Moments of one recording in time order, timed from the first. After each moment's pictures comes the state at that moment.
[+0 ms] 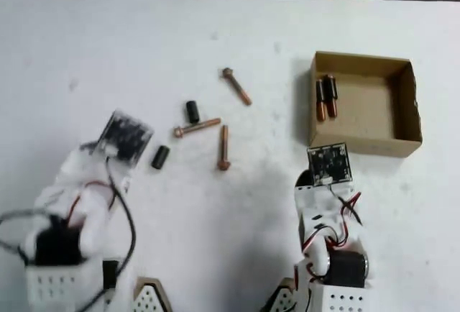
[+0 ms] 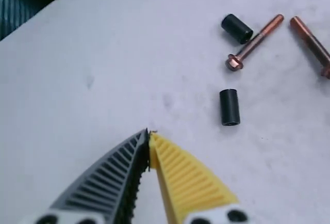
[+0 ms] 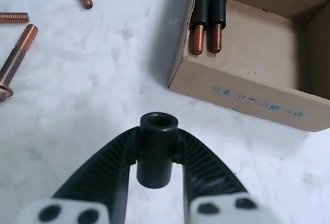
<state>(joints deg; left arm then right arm) -7.8 -74.9 57.8 68.7 -31.4 0.9 -102.5 85.2 63.3 17.1</state>
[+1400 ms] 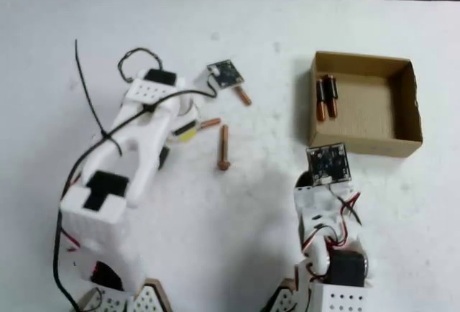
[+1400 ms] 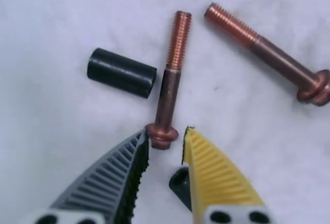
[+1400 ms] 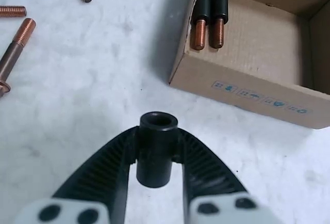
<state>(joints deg) 7.7 22.4 0.1 68.6 -42.1 0.9 -102.5 86.4 62.9 17.1</state>
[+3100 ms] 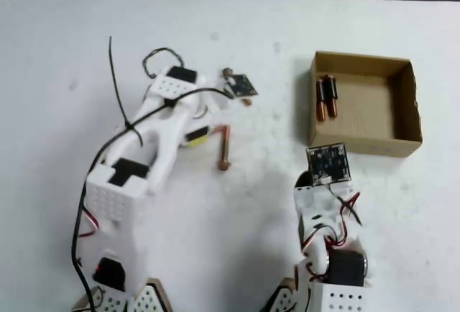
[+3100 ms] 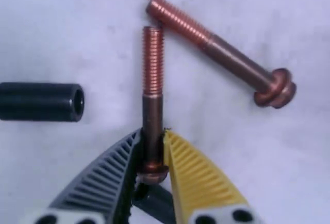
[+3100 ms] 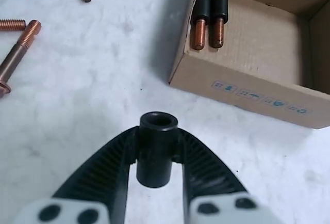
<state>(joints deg) 11.9 34.3 -12.7 80.6 -42.2 0.9 -102.5 86.4 62.9 17.1</state>
